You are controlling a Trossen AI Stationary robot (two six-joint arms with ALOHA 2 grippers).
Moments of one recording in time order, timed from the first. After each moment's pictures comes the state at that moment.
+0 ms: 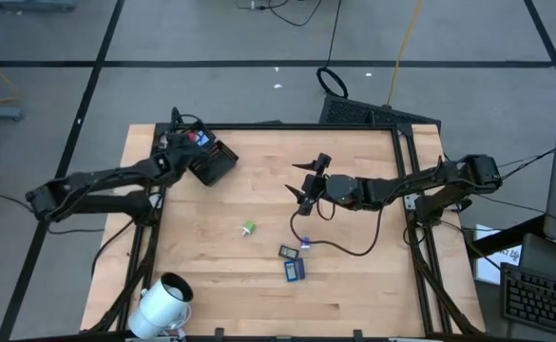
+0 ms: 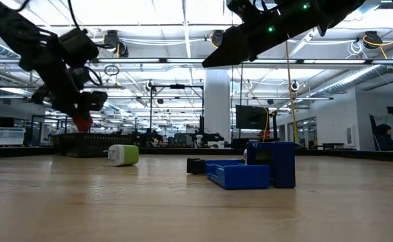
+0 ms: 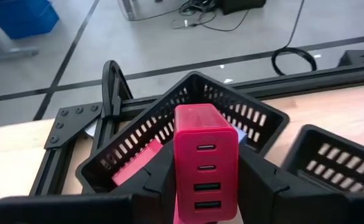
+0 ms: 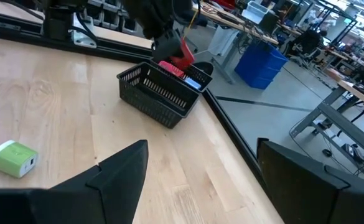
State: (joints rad) left arm 0.61 1.02 0.38 -0.09 -0.74 -0.46; right arm 0.04 1.48 0.81 0.39 0.52 -0.25
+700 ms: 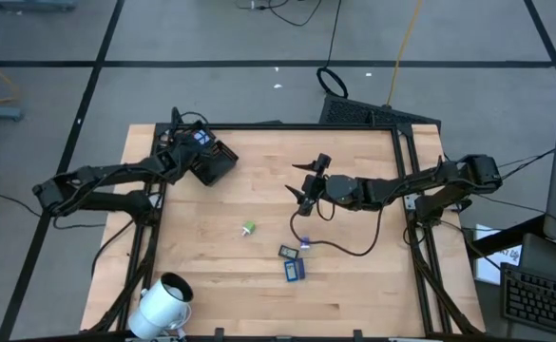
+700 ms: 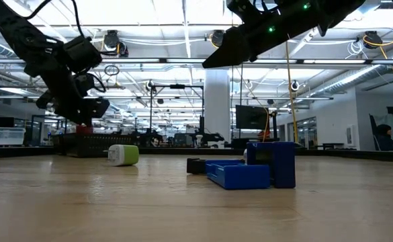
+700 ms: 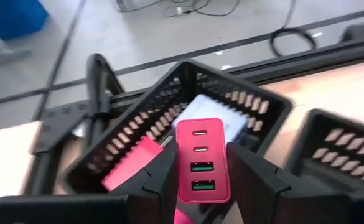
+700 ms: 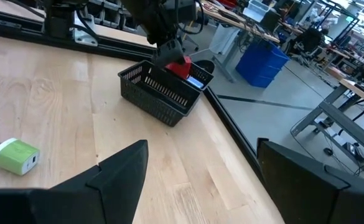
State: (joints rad) left arm 0.66 1.10 0.38 -0.03 -0.67 -0.38; right arm 0.04 1.48 0.81 0.39 0.52 -0.24
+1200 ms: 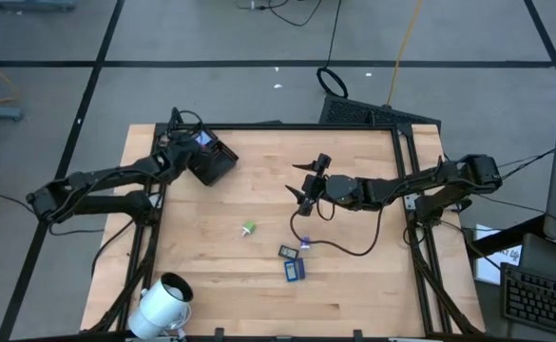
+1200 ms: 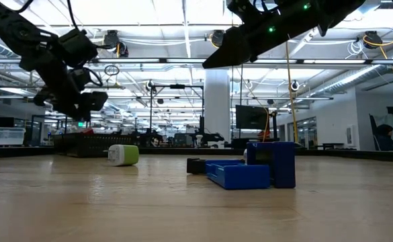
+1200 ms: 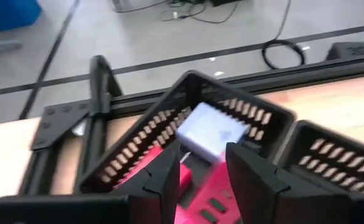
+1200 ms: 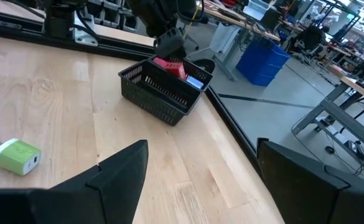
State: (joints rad) left arm 0.66 1.01 0.38 -0.09 -0.65 -0.42; right arm 0.04 1.48 0.81 0.38 0.52 -0.23
